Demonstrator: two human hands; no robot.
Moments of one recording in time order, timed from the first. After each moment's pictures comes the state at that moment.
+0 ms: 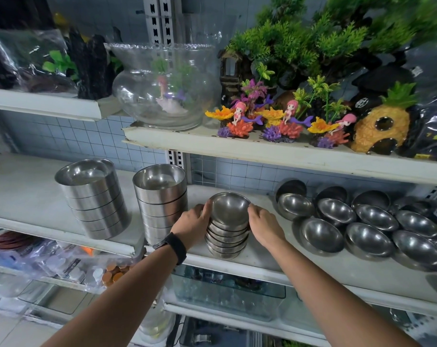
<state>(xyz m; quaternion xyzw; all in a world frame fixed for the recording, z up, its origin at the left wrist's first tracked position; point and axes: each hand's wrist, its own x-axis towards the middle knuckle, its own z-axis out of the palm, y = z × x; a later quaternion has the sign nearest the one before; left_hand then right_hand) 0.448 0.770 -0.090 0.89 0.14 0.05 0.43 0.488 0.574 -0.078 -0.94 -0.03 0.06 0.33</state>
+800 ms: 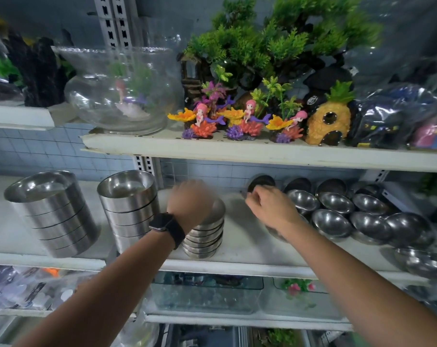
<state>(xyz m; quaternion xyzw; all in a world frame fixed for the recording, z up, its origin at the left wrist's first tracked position) 0.466 0.719 -0.029 0.97 -0.02 0.17 0.17 0.496 0.495 -0.033 -0.97 -0.14 -0.13 0.12</state>
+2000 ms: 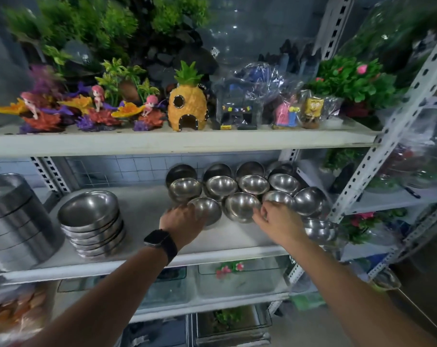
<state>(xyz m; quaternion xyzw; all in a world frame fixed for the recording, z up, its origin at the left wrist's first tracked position) 0.465 0.481 -0.078 0.99 -0.07 0.04 0.12 0.445 0.219 -0.070 -0.99 -0.03 -0.11 0.07</state>
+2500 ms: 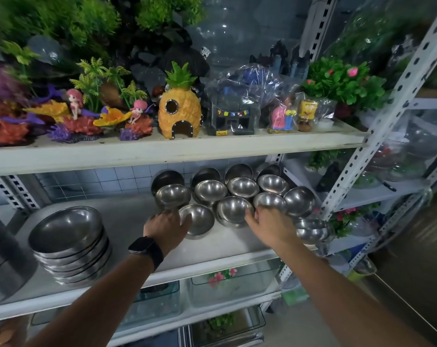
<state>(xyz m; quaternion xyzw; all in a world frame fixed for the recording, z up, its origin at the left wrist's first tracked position) 0.513 0.509 -0.111 0.99 -0.10 0.05 0.13 0.465 0.231 -0.086 -0.99 0.06 -0.09 0.07</state>
